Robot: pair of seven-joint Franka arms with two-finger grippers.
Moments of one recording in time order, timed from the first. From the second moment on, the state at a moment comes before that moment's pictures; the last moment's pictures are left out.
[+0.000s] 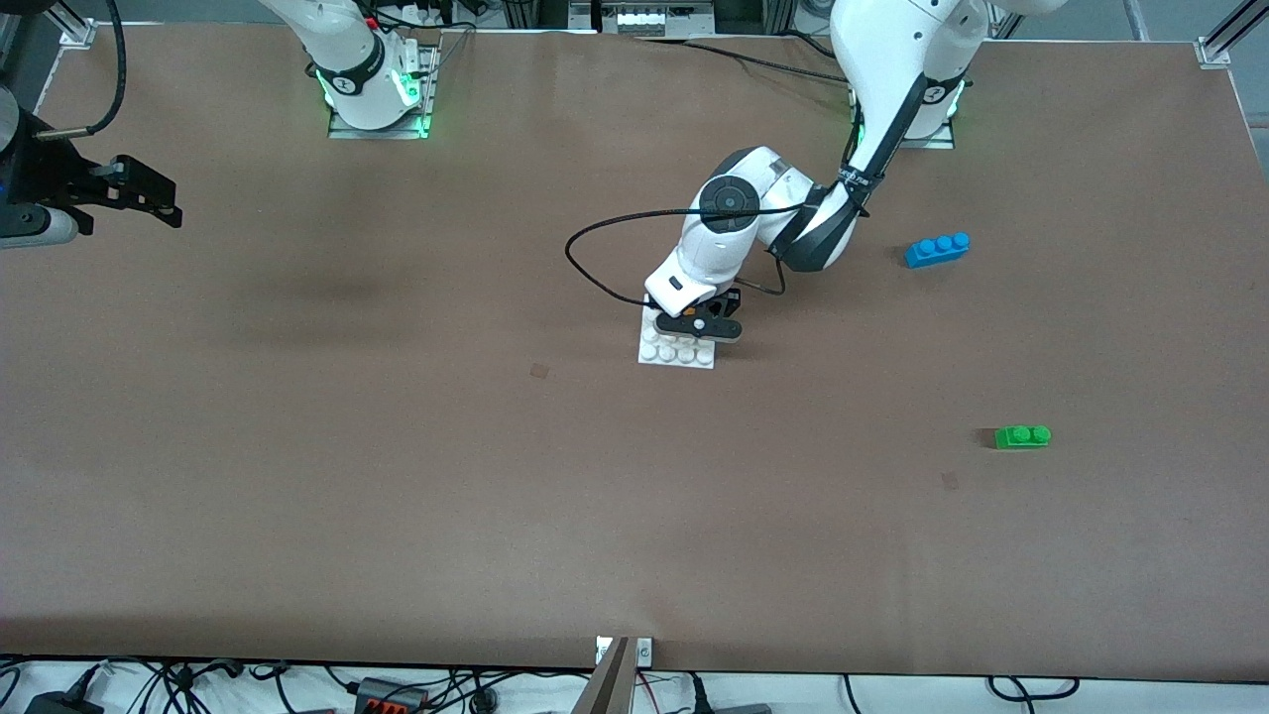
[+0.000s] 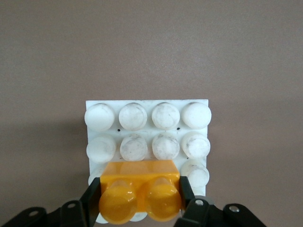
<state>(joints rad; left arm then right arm) -0.58 0.54 -0.15 -1.91 -0.02 2.50 -0.64 0.06 -0.04 -0.06 -1.66 -0.03 1.55 -0.11</state>
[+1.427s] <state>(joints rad) -0.59 0.54 -0.16 -1.91 0.01 2.54 -0.64 0.06 -0.04 -0.06 -1.66 -0.03 1.55 -0.11</state>
